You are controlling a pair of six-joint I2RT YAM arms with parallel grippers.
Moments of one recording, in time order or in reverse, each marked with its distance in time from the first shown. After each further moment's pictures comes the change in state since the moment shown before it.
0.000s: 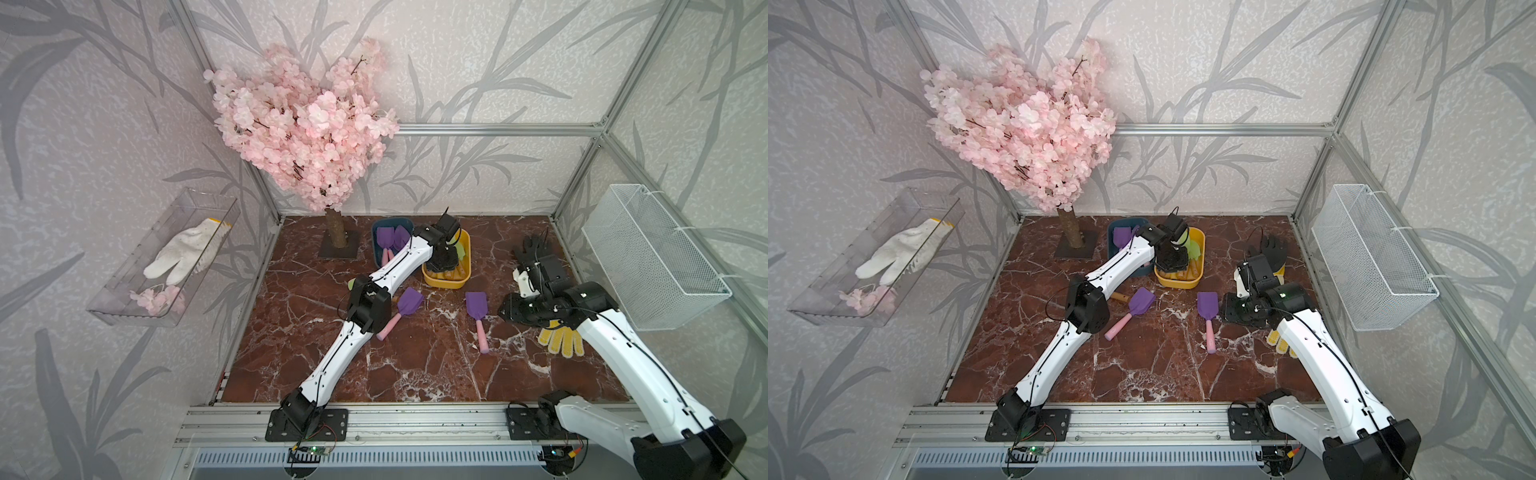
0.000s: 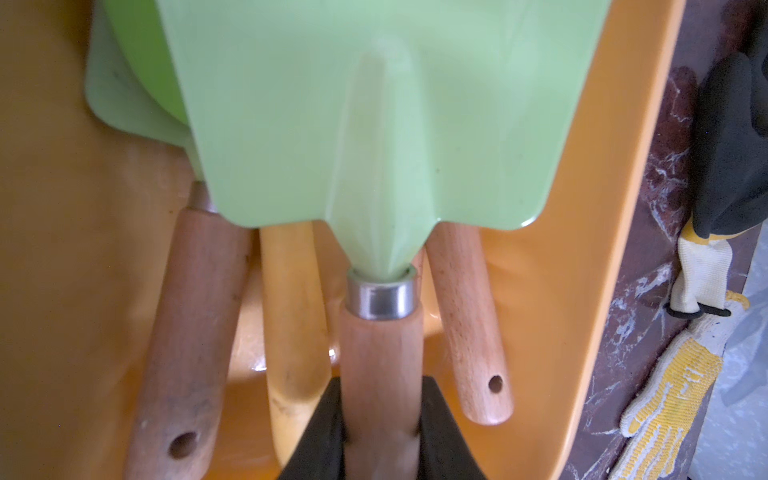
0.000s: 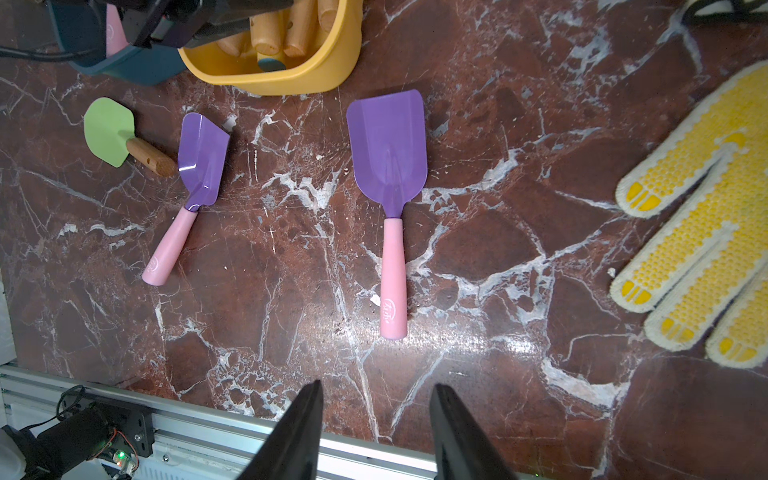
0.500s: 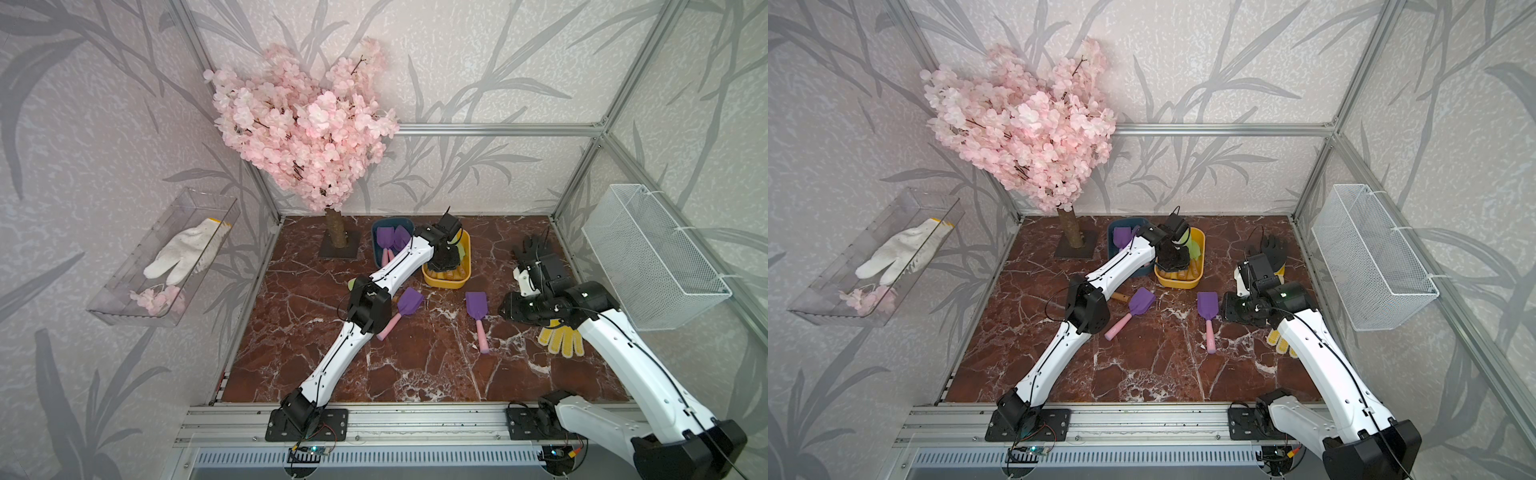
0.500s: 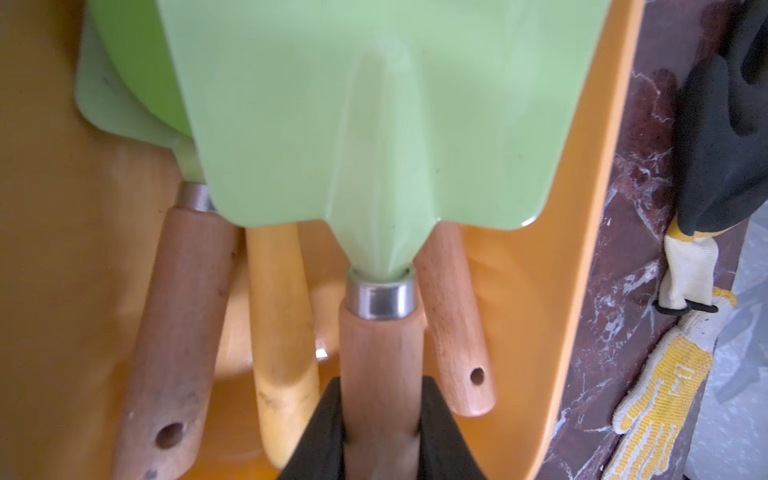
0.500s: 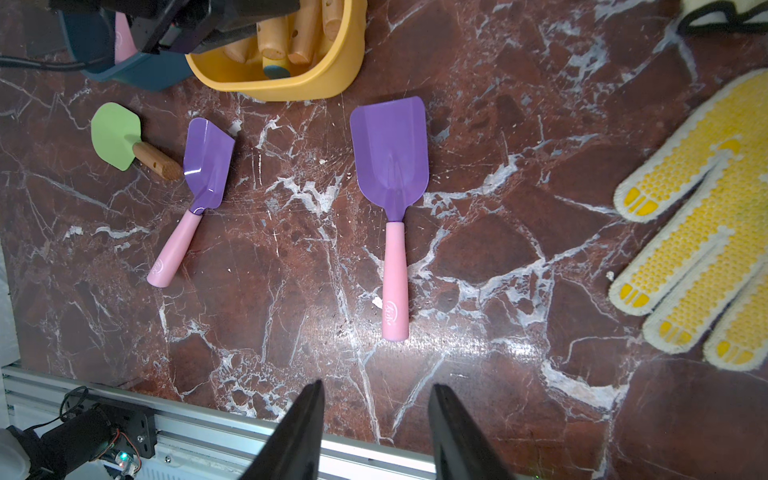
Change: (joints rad) left arm -0.007 -0.004 0.000 0.011 -0.007 -0.003; right arm 0.000 0.000 0.012 -0.001 0.001 0.000
